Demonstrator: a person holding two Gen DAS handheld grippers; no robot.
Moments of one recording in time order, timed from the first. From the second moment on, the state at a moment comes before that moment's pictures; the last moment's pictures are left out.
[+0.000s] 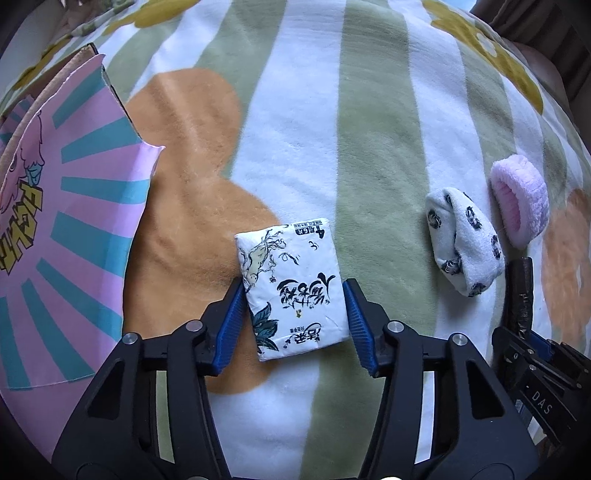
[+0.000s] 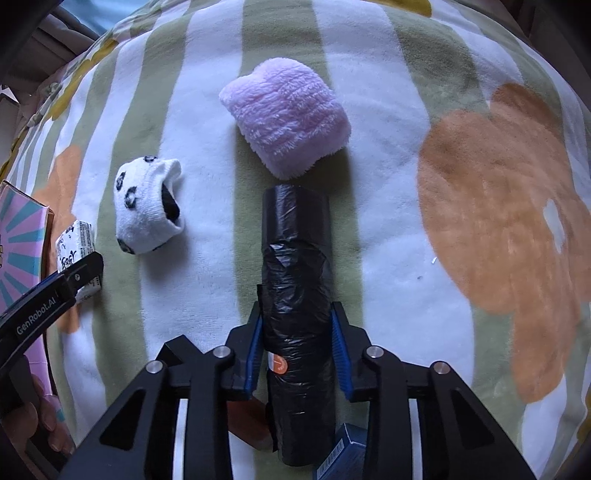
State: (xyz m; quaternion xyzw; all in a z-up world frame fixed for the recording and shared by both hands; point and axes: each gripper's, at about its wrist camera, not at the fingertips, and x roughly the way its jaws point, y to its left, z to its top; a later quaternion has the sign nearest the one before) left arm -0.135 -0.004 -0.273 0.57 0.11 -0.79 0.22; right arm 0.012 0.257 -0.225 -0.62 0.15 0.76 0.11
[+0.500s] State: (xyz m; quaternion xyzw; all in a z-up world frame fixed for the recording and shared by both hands) left arm -0.119 0.013 -0.250 0.56 0.10 -0.80 0.18; right arm 0.042 0.264 -0.192 -0.61 0.16 0.77 0.10
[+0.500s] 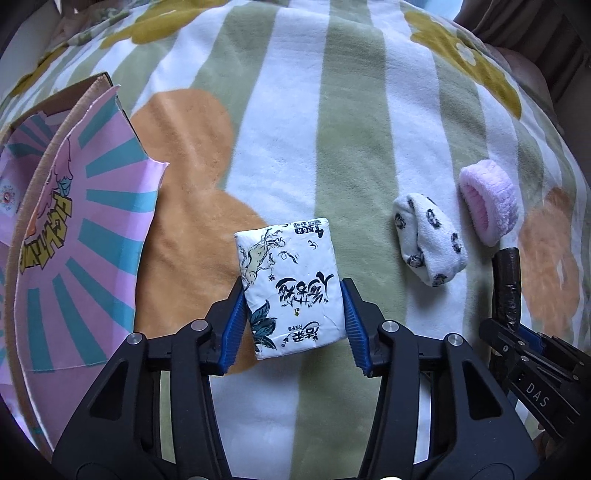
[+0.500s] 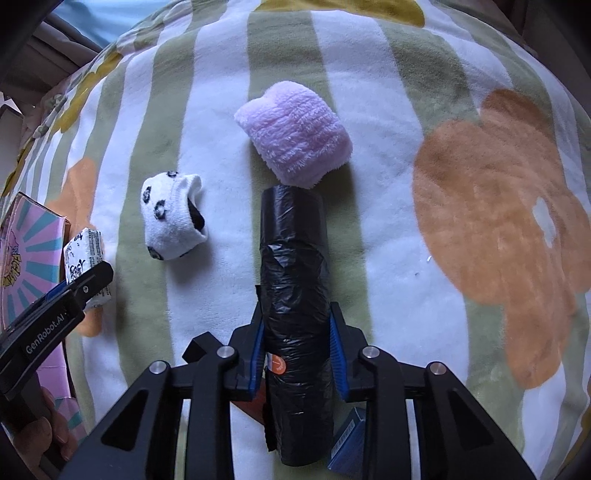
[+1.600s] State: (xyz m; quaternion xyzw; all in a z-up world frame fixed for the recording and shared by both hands) left arm 0.017 0.031 -0.035 0.51 0.04 -0.85 0.09; right arm 0.094 0.165 -0.001 -0.54 0.08 0.84 0.04
